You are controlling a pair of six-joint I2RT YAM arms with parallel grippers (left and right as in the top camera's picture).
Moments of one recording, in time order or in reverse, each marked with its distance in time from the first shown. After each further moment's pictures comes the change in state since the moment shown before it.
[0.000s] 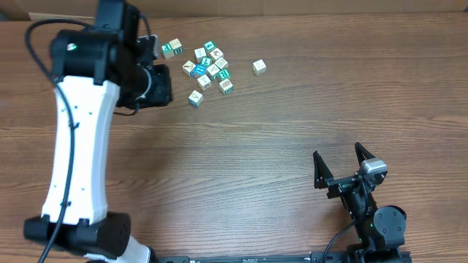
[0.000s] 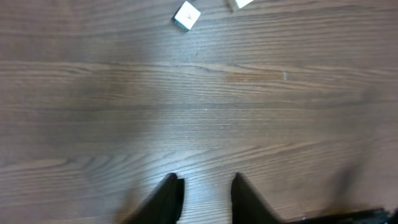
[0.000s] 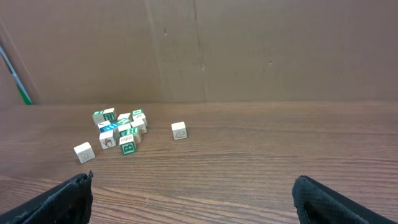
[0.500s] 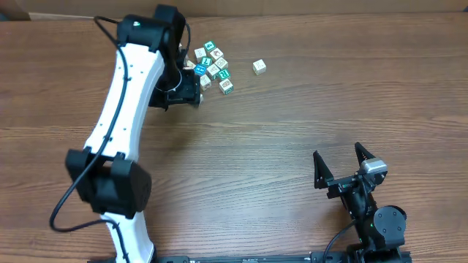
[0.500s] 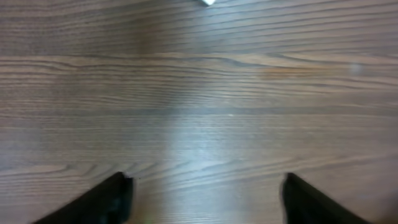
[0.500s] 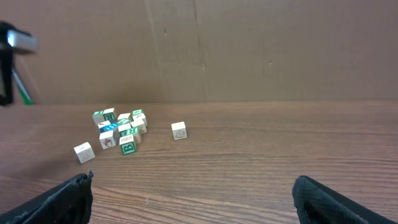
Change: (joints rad) left arm -0.080 0.291 0.000 0.031 -0.114 -0.027; right arm 0.000 0.000 0.000 0.000 0.000 0.000
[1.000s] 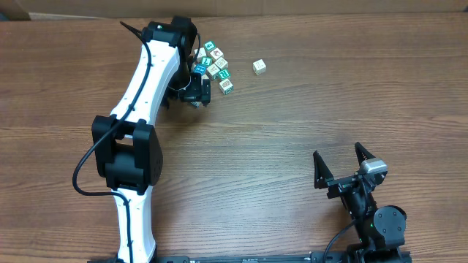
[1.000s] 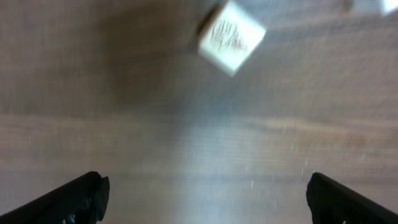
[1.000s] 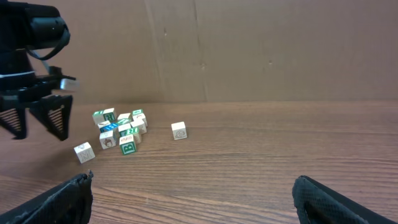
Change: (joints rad) left arm 0.000 0.206 0.000 0.184 -0.051 0.001; right arm 0.000 0.000 0.000 0.000 0.000 -0.001
